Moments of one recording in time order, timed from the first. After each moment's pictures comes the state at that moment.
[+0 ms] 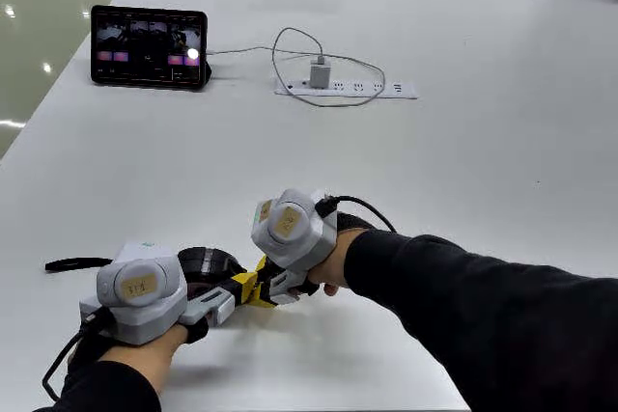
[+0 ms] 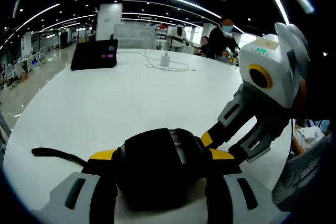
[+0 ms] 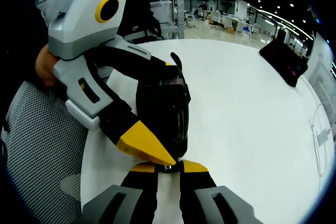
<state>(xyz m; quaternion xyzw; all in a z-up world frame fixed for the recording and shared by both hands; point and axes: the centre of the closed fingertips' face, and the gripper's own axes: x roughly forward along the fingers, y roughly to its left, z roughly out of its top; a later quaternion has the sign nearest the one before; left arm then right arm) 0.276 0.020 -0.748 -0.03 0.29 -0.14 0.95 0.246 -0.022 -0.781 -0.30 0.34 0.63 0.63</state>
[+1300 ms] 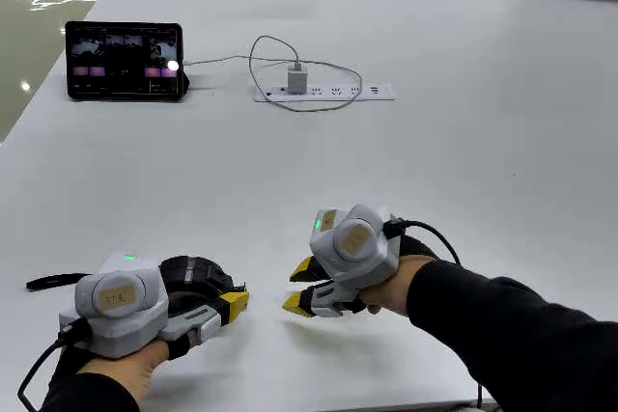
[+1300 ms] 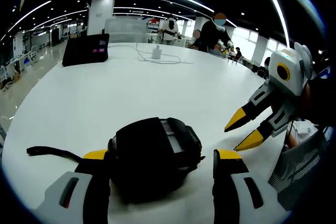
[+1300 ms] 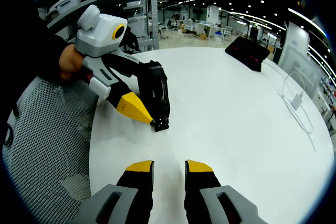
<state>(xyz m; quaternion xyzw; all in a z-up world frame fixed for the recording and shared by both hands) 0.267 0.014 -0.754 -0.03 0.31 -0.18 0.93 0.241 -0.105 -0.759 -0.24 0.33 0.56 0.72</state>
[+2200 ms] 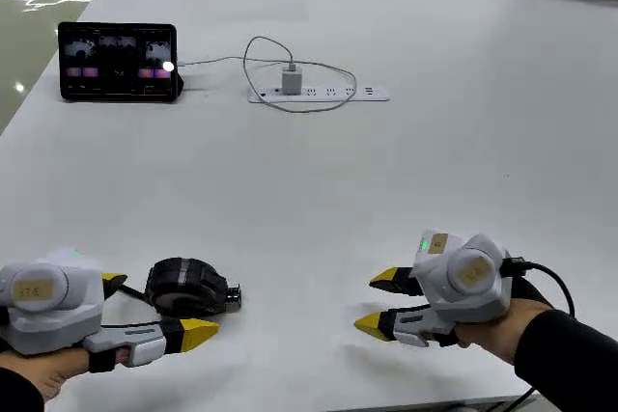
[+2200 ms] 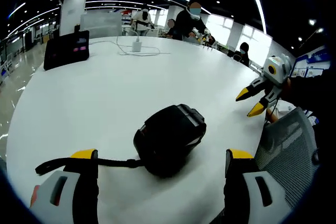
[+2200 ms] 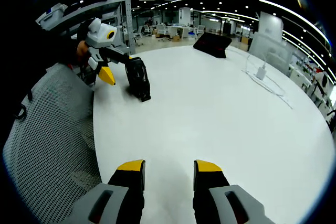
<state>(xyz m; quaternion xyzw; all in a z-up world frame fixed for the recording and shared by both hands) 0.245 0.048 -0.743 0.01 0.34 -0.29 0.89 0.224 -0.203 -0.749 -0.19 0.33 0.49 0.78</state>
